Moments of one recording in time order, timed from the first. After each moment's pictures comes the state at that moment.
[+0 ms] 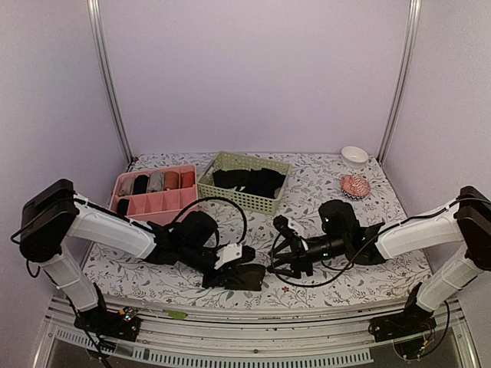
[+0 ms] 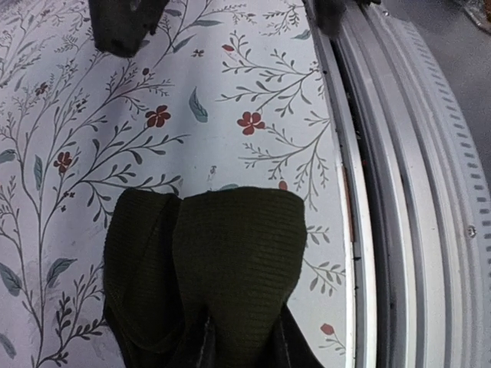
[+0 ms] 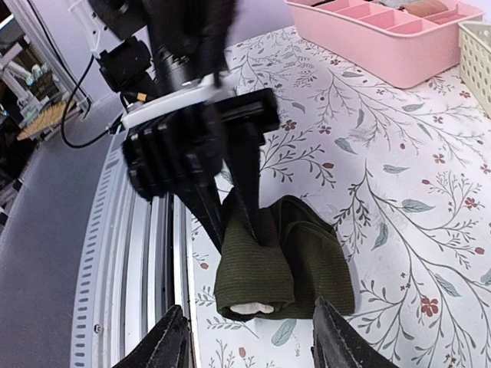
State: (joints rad) left arm -0.97 1.64 0.70 0.11 0.47 0.36; right arm 0.88 1.51 0.61 0.38 -0.63 0.03
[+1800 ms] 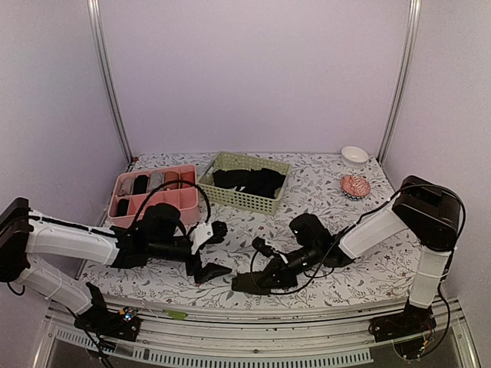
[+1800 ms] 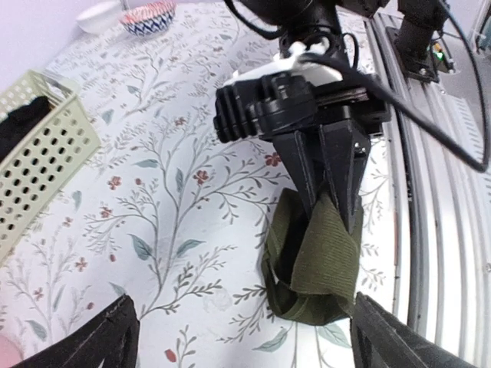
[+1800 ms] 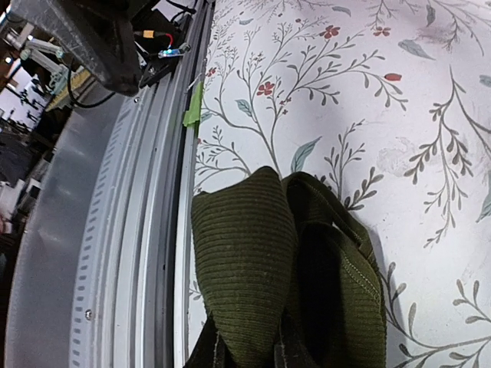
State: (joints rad) left arm -0.89 1.38 0.55 0.24 0.35 0.25; right arm 0.92 1.88 0.74 0.40 -0.77 0.01
